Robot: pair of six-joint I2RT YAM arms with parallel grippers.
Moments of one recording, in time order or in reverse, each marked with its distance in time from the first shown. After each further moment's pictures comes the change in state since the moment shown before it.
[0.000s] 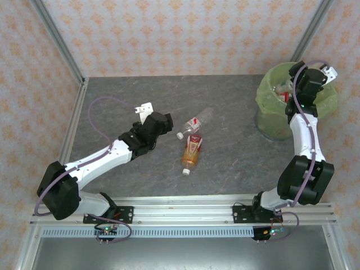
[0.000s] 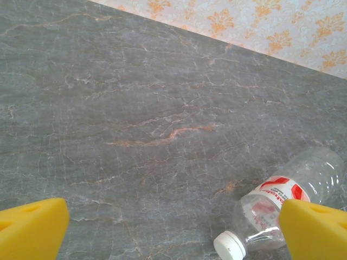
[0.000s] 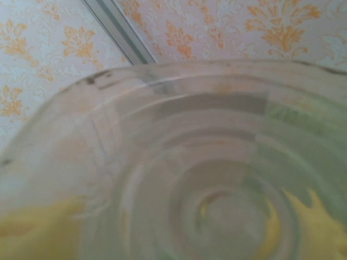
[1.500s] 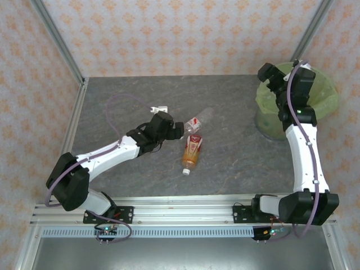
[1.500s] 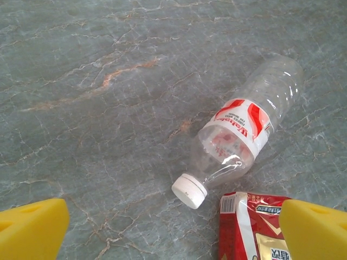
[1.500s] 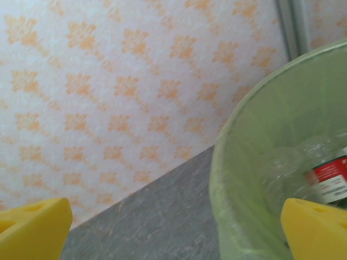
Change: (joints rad) left arm -0.003 0.112 0.049 -0.005 0.297 0.143; right arm 0.231 -0.222 0.075 -0.420 -0.237 -0.065
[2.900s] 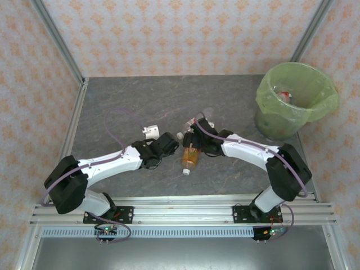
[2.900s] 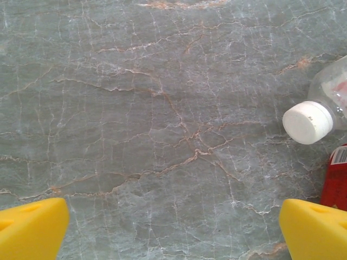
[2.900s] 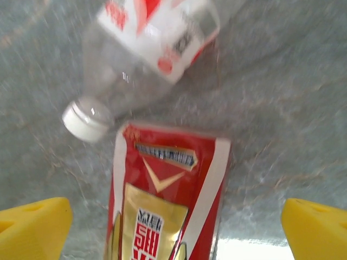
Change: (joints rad) left arm -0.148 -0.035 -0.116 -0.298 -0.272 -0.418; right arm 0.814 0.333 -0.378 -0.056 0.174 0.331
